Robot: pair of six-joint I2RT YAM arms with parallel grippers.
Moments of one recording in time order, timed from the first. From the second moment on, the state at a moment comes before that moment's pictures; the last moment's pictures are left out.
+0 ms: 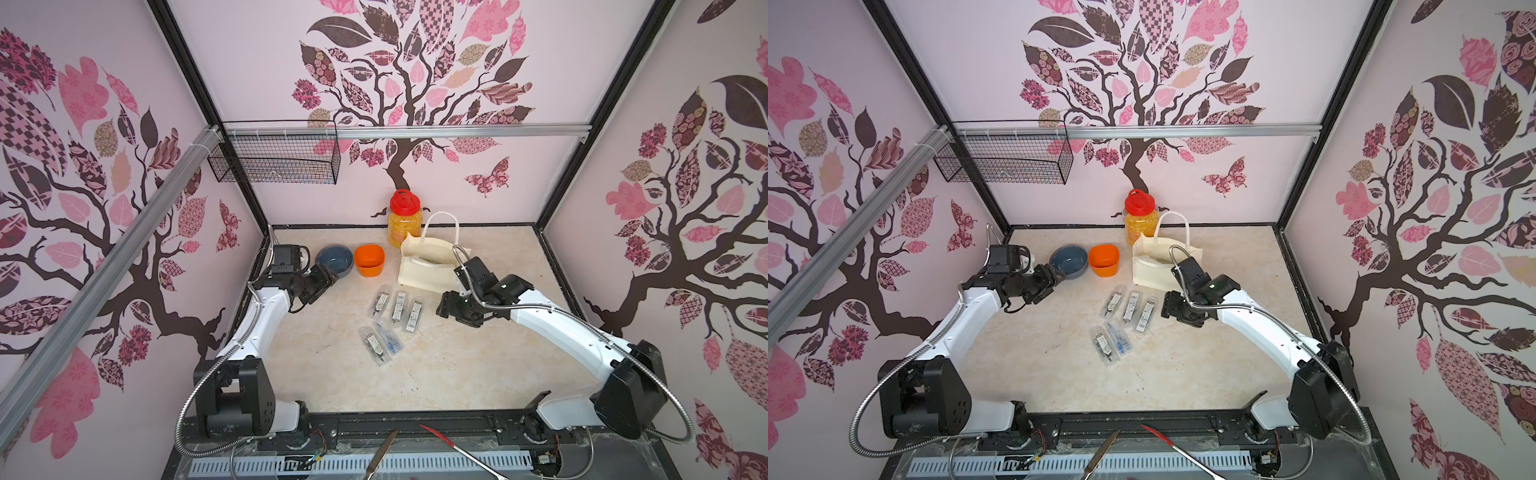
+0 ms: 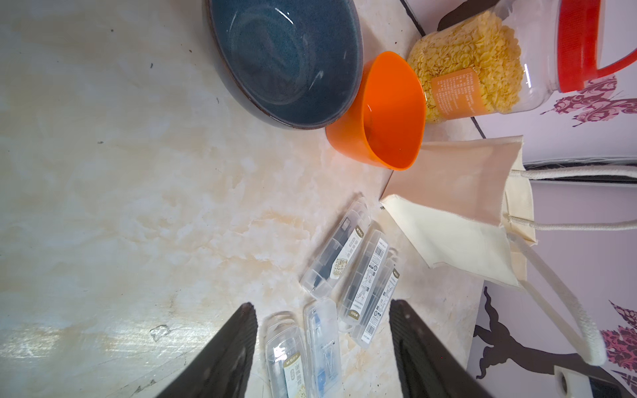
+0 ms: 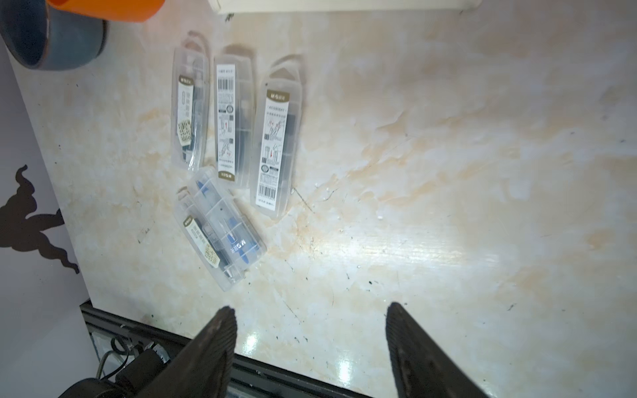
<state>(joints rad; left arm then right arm) 0.01 1.39 1.06 -0.61 0.40 -0.63 0.62 1.40 1.13 -0.80 -0.17 0.86</state>
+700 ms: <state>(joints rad) 0.00 1.39 1.00 -0.64 0.37 -0.67 0.64 1.86 1.28 -0.66 -0.23 1.04</state>
